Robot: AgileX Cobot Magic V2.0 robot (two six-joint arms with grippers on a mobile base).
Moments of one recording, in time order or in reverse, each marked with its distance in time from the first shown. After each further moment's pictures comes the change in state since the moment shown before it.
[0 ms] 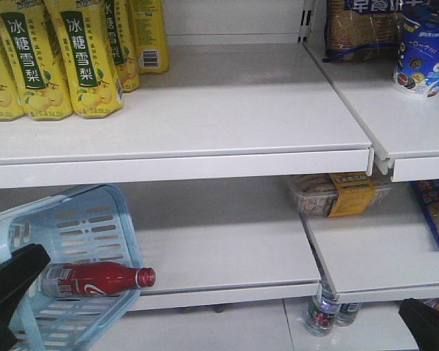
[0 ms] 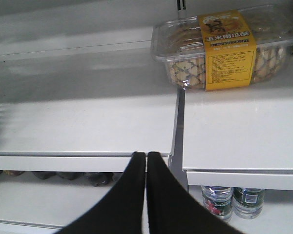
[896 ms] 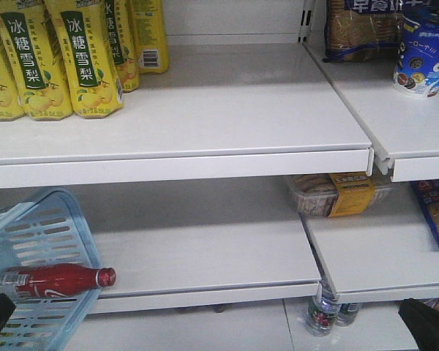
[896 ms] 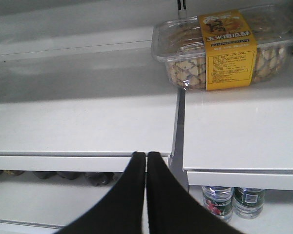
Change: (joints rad) left arm -0.007 -0.332 0.201 -0.202 0.121 0.215; right arm 0.000 0.000 0.000 0.000 0.002 0.000
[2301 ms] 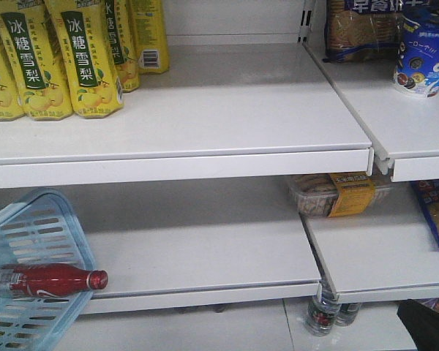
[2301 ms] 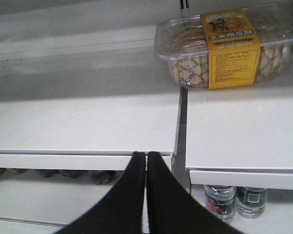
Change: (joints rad) left arm 0.000 -0.197 0.008 -0.010 0.213 0.042; right arm 0.000 0.000 0.000 0.000 0.008 0.000
